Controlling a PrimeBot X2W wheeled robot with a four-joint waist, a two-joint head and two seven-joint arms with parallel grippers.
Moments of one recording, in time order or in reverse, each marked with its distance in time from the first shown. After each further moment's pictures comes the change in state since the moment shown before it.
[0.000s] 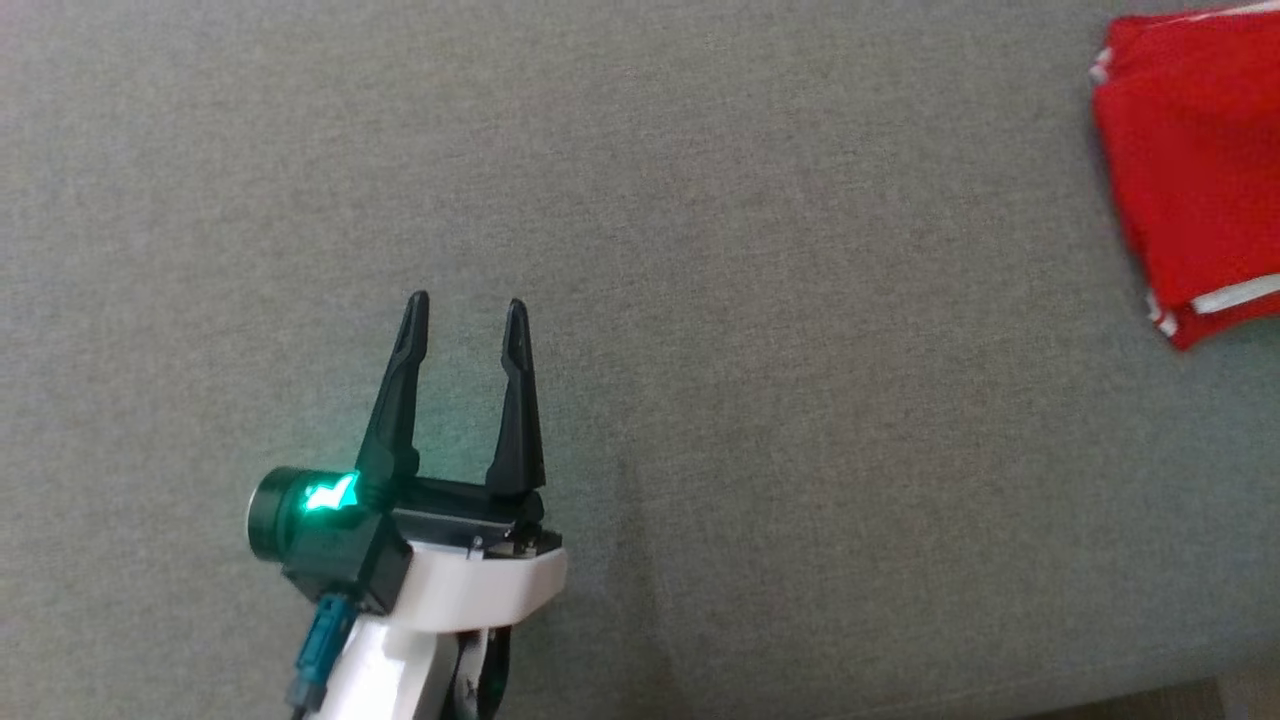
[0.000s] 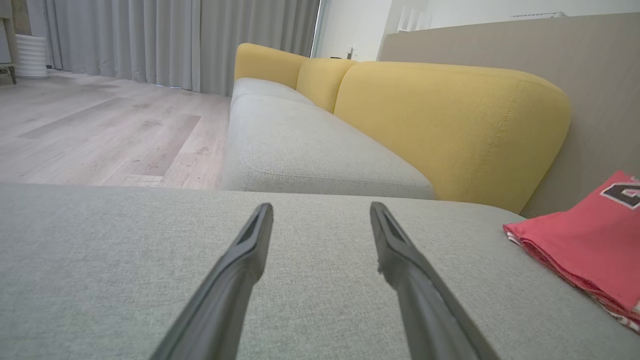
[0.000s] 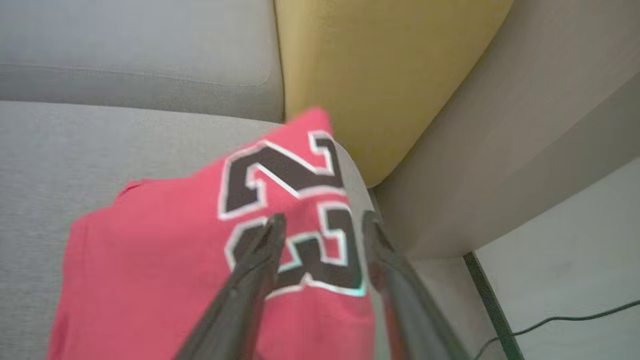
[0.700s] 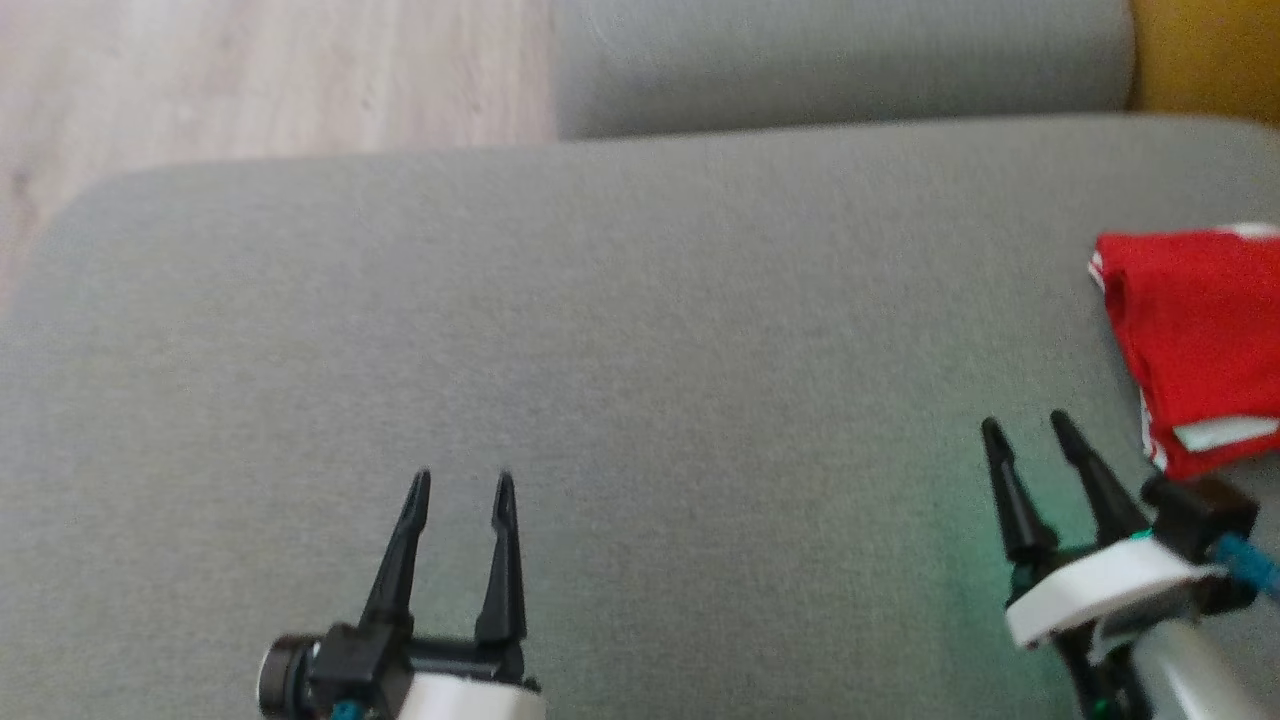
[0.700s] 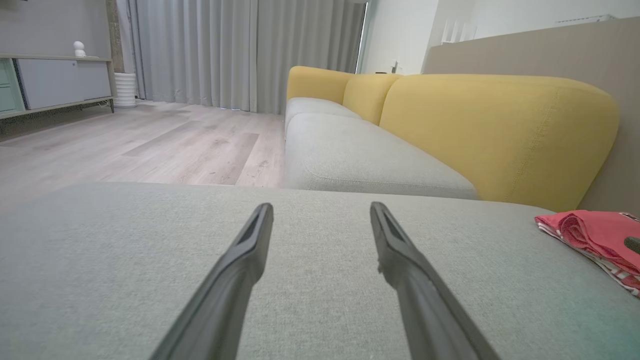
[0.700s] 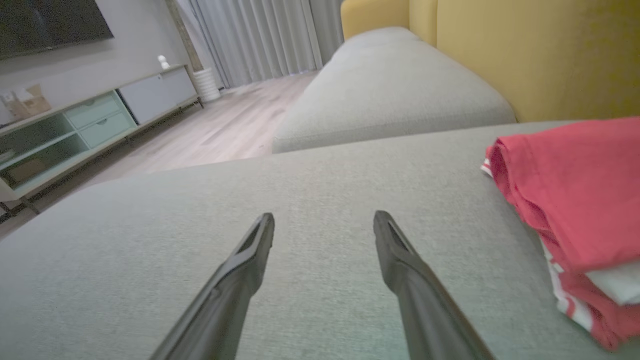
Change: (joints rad) left arm 0.187 -0.001 0.033 0.129 -0.003 -0.022 0.000; right arm 0.361 0.576 0.174 -0.029 -0.118 0.000 -0.377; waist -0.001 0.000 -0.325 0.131
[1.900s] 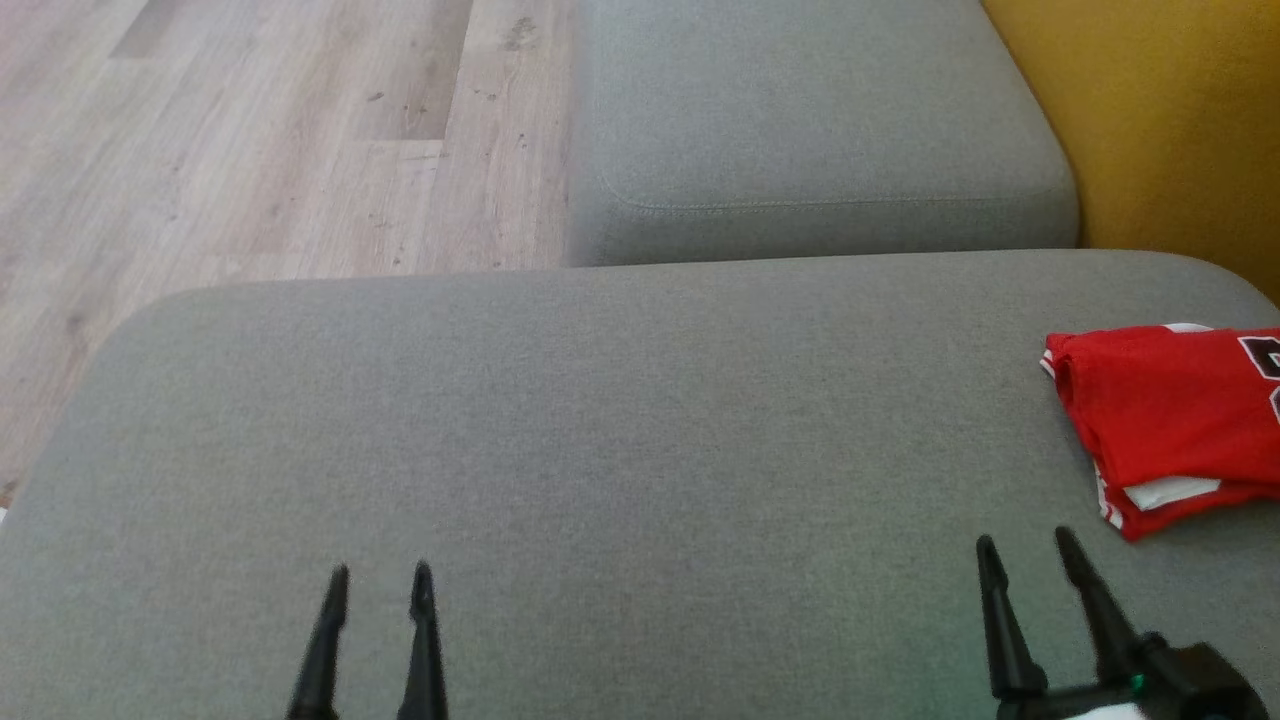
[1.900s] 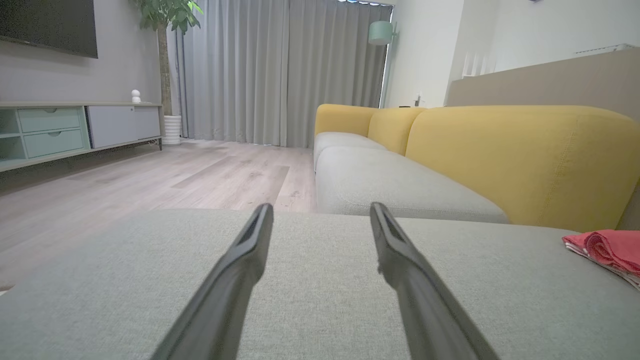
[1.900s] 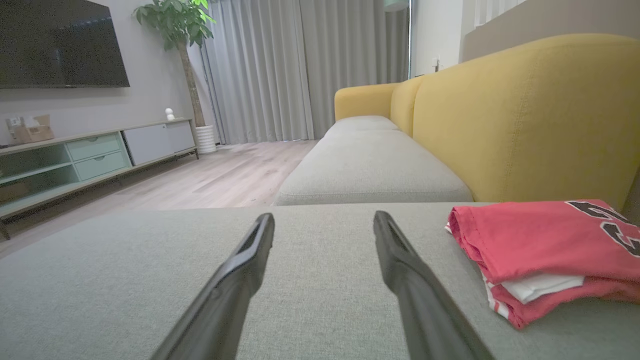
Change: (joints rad) left arm 0.214 0.001 0.174 -0.056 0.065 -0.063 0.000; right arm 0.363 0.238 -0.185 -0.305 -0.364 0.000 -0.103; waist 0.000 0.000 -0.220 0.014
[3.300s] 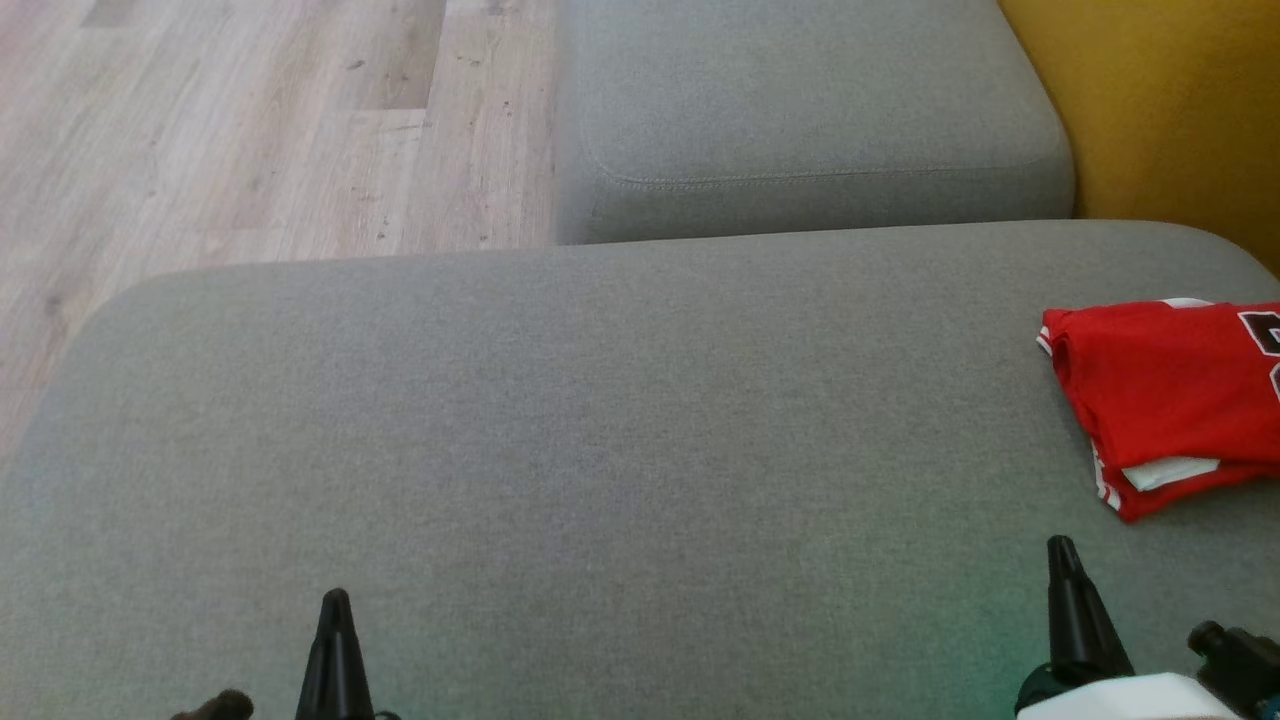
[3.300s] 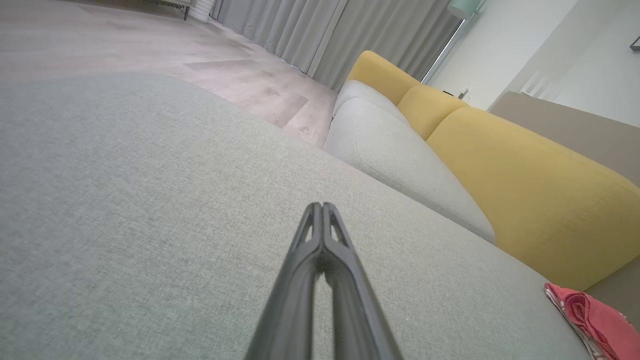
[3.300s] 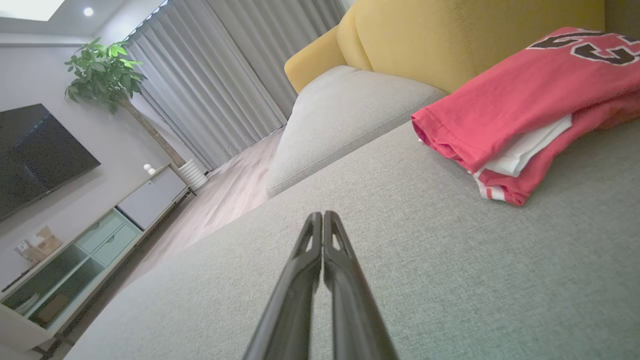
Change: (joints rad) left arm -0.050 0.010 0.035 0.129 -0.439 -0.054 0.081; right arm -0.053 0.000 -0.020 0.111 0.442 0.000 0.087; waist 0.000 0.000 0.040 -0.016
